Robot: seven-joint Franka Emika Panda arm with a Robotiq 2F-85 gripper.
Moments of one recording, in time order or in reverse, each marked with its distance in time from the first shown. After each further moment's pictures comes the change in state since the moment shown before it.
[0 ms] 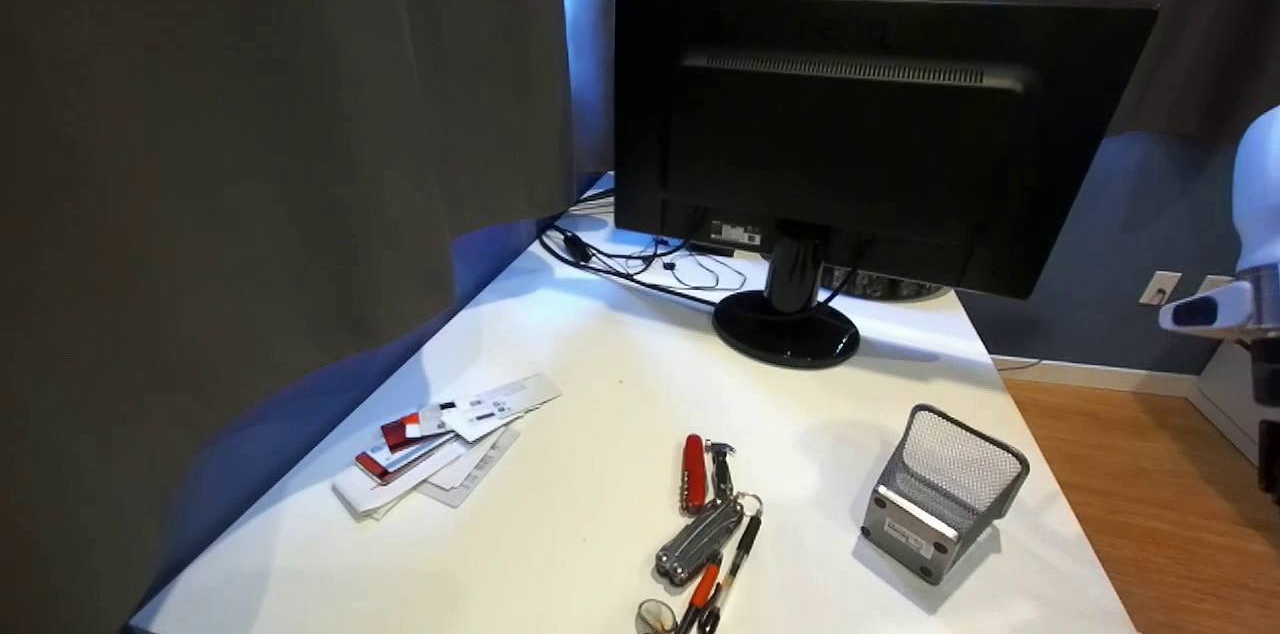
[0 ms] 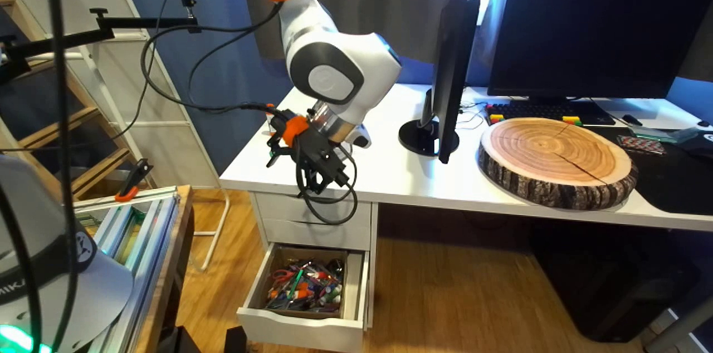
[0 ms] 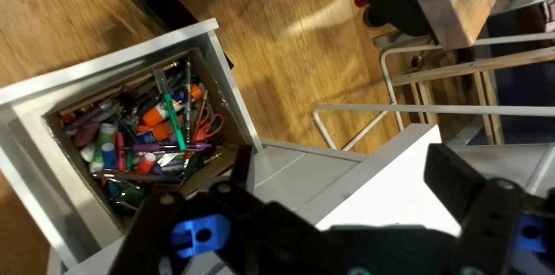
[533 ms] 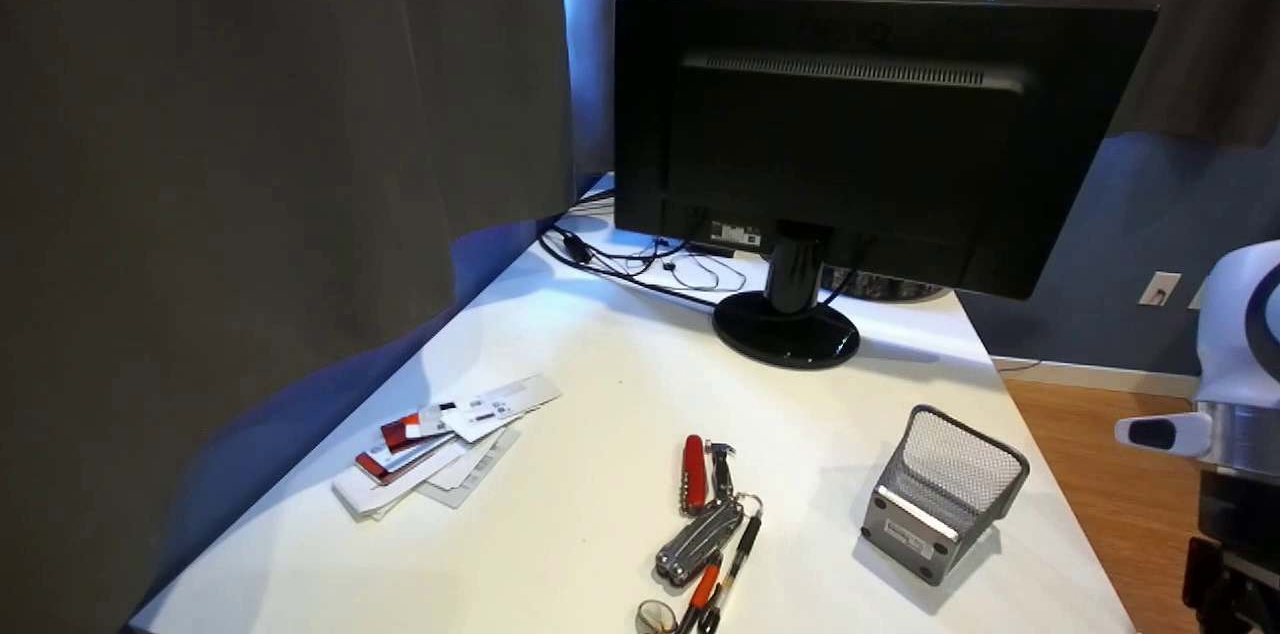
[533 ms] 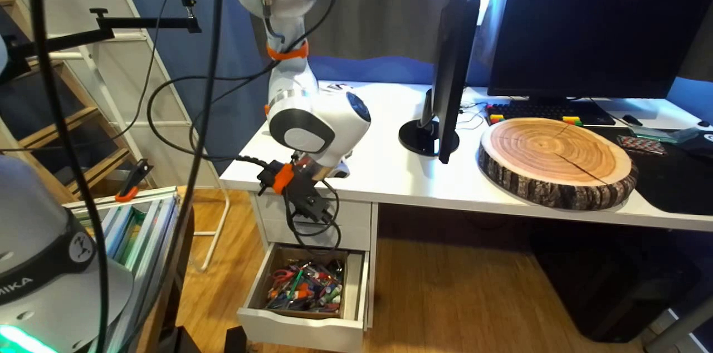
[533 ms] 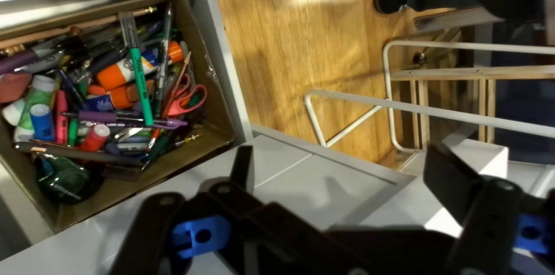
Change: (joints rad) arm -0.057 0.286 0.125 0.001 0.048 0.335 -0.185
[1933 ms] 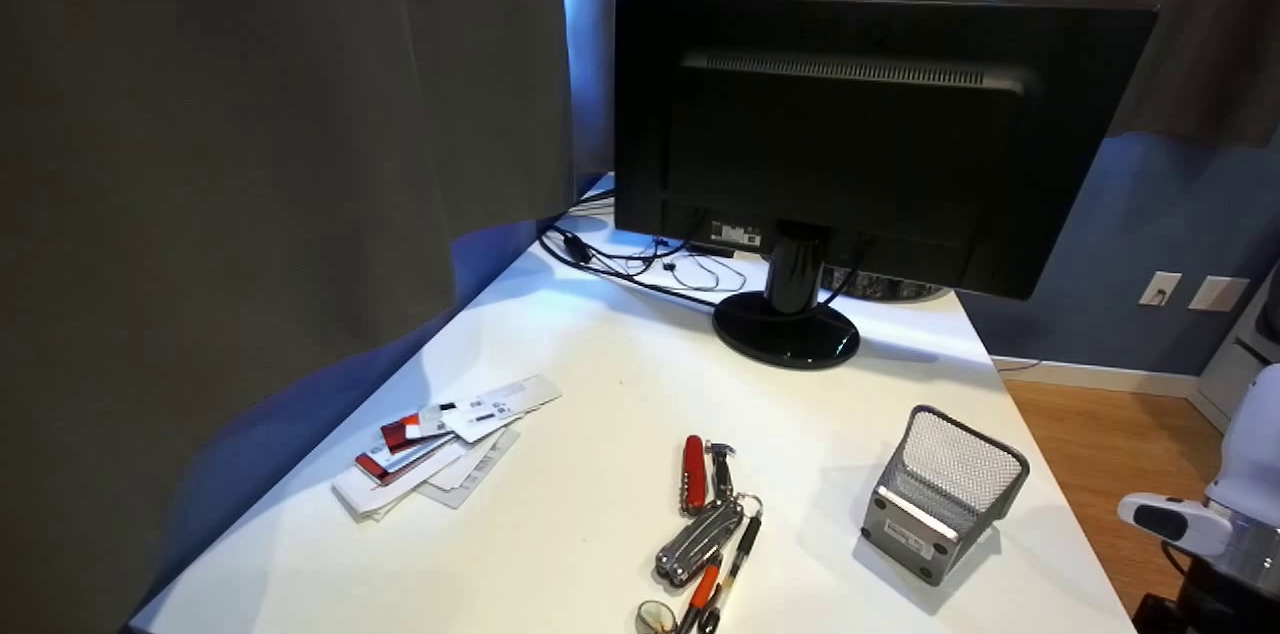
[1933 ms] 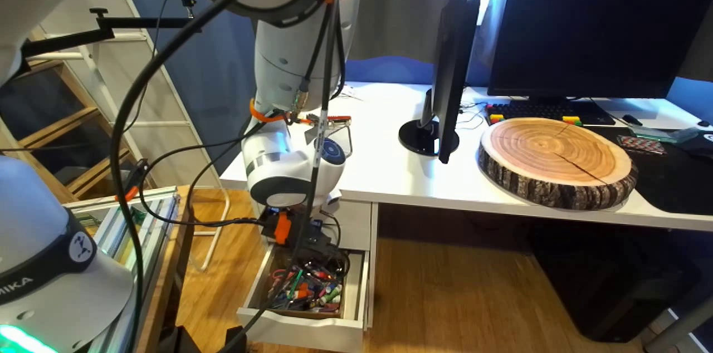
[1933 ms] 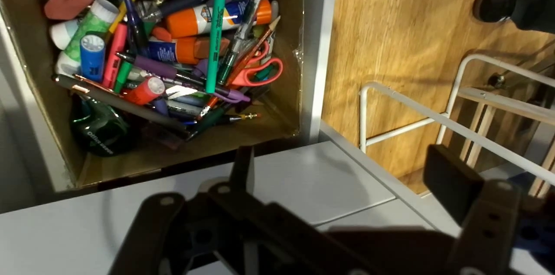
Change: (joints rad) arm -0.147 0.323 0.051 0.001 -0.372 0.497 -0.072
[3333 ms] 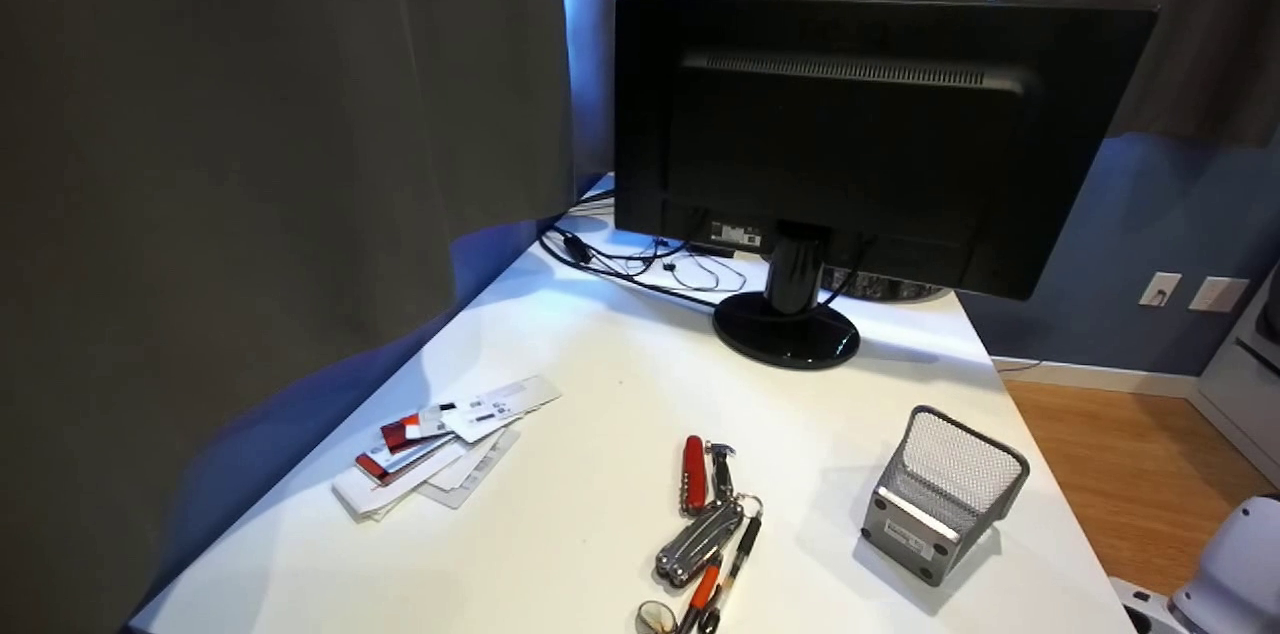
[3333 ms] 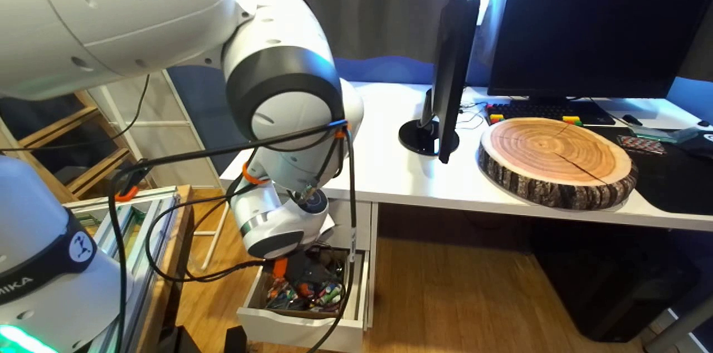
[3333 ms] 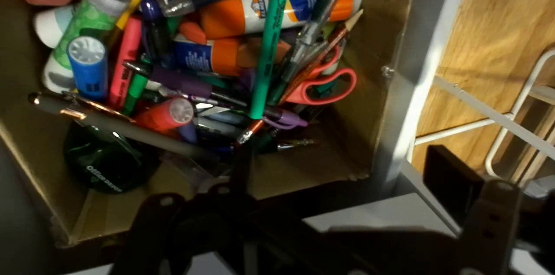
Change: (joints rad) arm 0.055 0.385 -0.105 0.243 -0.296 0.288 0.136
